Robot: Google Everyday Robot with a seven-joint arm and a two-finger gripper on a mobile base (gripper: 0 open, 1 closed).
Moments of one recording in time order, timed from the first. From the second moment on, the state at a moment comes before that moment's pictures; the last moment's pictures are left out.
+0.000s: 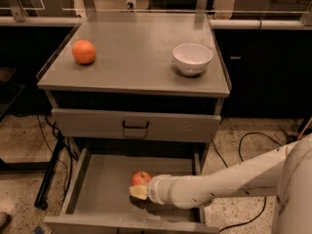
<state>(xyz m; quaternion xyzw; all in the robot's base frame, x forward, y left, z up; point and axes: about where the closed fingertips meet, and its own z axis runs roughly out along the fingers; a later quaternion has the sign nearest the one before) 0.487 0.043 0.473 -0.24 0.89 0.25 0.30</state>
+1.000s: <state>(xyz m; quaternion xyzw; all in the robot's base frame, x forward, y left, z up) 0.481 0.041 0.435 -0.22 0.88 0.30 0.29</state>
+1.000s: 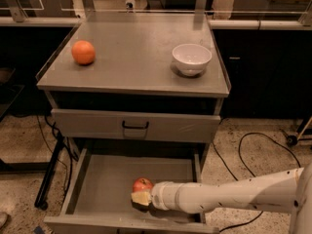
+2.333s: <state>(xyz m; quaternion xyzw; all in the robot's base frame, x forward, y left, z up) 0.479 0.066 0.364 -0.21 0.89 0.32 0.23</state>
